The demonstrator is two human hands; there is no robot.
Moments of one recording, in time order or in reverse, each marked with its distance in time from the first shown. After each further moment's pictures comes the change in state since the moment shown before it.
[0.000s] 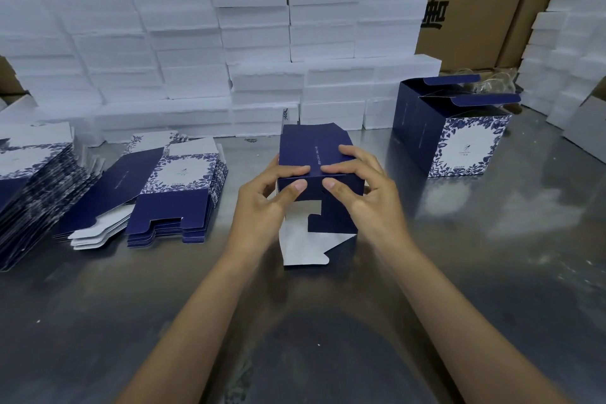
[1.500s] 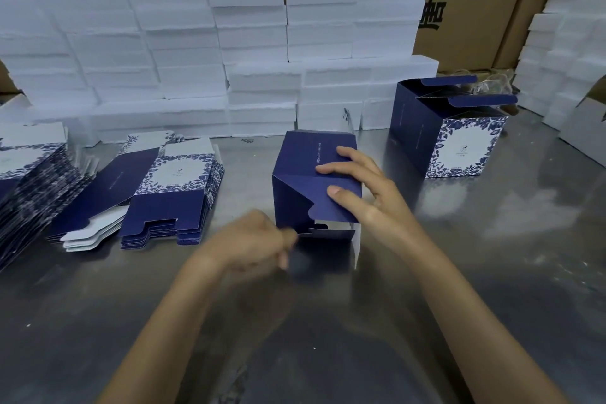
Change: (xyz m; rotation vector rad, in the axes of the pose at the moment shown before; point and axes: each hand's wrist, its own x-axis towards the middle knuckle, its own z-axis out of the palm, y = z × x) left_hand -0.002 0.018 -0.020 0.770 -0.491 -0.657; right_hand -0.005 -0.012 -0.024 -0.111 -0.248 0.009
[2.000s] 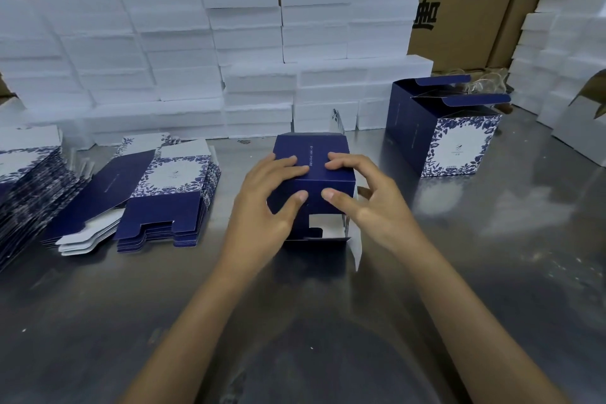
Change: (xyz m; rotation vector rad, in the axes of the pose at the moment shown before) left_hand 0.009 0.008 0.025 -0.262 0.708 0.702; right_hand 0.004 0.007 0.000 0.035 0.075 0.000
